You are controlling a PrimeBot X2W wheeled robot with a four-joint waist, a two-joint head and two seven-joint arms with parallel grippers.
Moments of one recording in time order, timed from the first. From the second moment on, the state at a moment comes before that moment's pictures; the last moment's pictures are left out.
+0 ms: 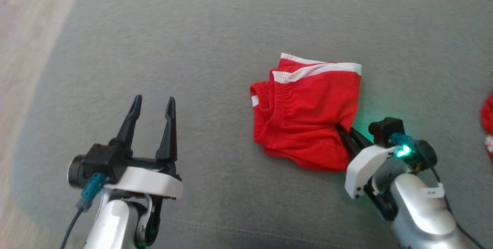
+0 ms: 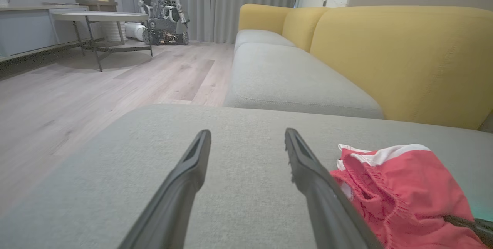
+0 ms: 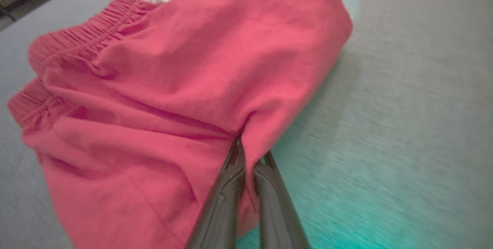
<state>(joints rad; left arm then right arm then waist) -0.11 0.08 -0.24 0.07 -0.19 0.03 -0.25 -0.32 -0.12 0.28 0.58 0.17 0.13 0.05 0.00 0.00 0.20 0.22</state>
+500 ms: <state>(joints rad) -0.16 0.09 -0.22 0.06 -0.16 0.00 -0.25 -0.40 -0.40 0.46 0.45 0.28 0.13 0.12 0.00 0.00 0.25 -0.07</state>
